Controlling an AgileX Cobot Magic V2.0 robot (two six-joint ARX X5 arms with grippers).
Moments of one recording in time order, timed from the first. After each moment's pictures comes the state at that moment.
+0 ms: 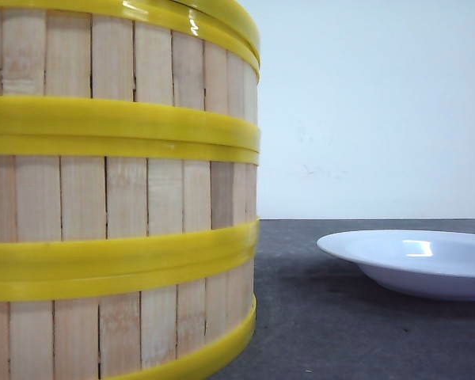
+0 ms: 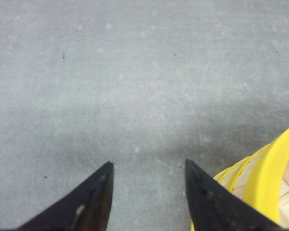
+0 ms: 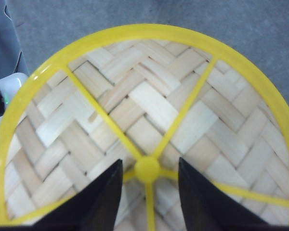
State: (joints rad) left arm -0.12 0.92 1.13 -0.88 -0.03 -0.04; right arm 0.99 1.73 1.85 -1.05 -0.16 -0.06
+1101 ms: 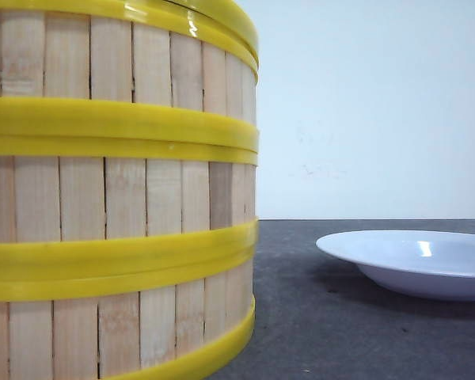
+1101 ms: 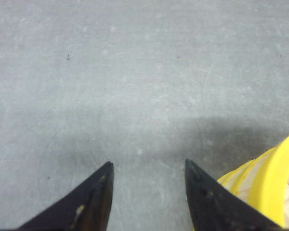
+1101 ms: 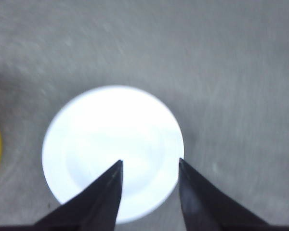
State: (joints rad) left arm -0.11 0.91 1.10 -0.84 -0.03 -0.04; right arm 0.18 0.89 1.15 -1.03 -0.04 0.00
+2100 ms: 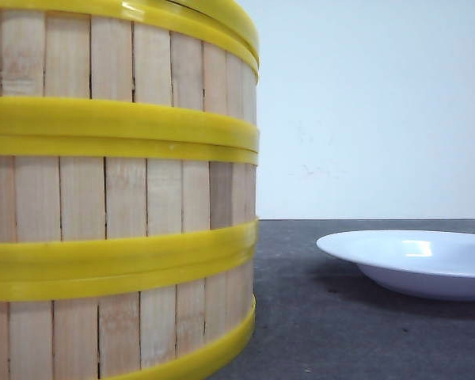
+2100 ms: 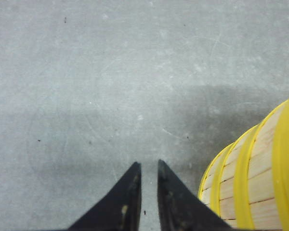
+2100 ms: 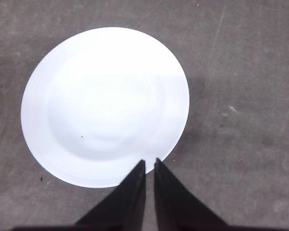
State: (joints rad) left arm -0.11 0.70 0.84 -0.80 -0.03 -0.07; right arm -0.01 0.74 0.86 -0.95 -0.18 0.01
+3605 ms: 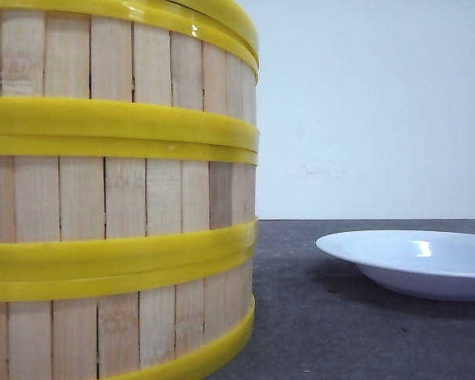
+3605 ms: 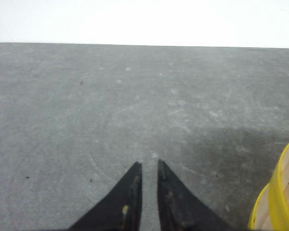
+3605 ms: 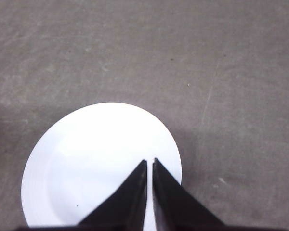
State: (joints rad) left arm -0.03 0.00 0.03 -0.18 0.00 -0.02; right arm -0.01 0.74 0.86 -0.70 -0.18 0.01
